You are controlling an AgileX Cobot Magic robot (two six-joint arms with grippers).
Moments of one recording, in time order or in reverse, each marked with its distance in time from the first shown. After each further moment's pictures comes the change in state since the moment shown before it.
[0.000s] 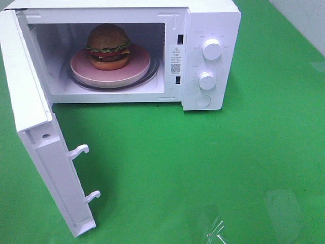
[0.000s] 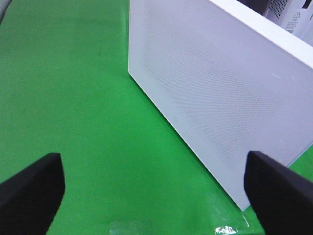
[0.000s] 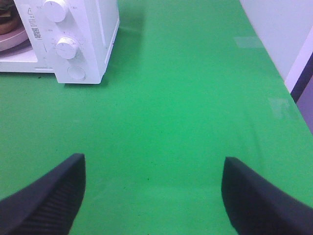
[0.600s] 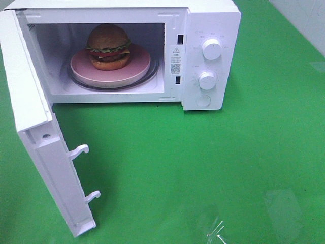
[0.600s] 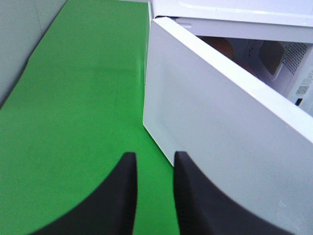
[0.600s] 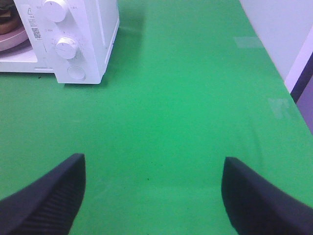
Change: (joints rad) left arm 0.000 0.206 -0.017 0.037 -0.317 -0.003; right arm 0.000 0.000 0.000 0.000 0.000 0.000
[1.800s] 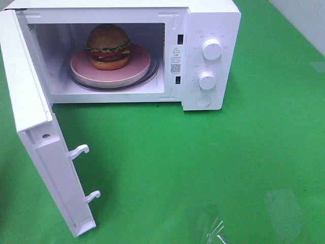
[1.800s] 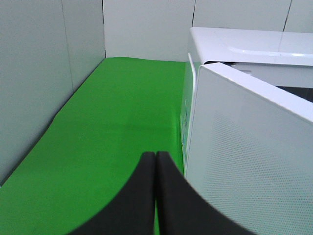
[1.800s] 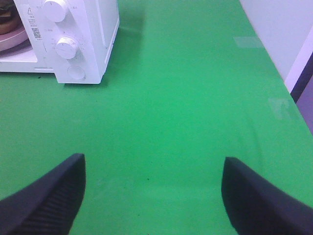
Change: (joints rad) left arm 0.000 0.535 0.358 0.062 -1.126 -0.007; right arm 0.000 0.000 0.000 0.000 0.000 0.000
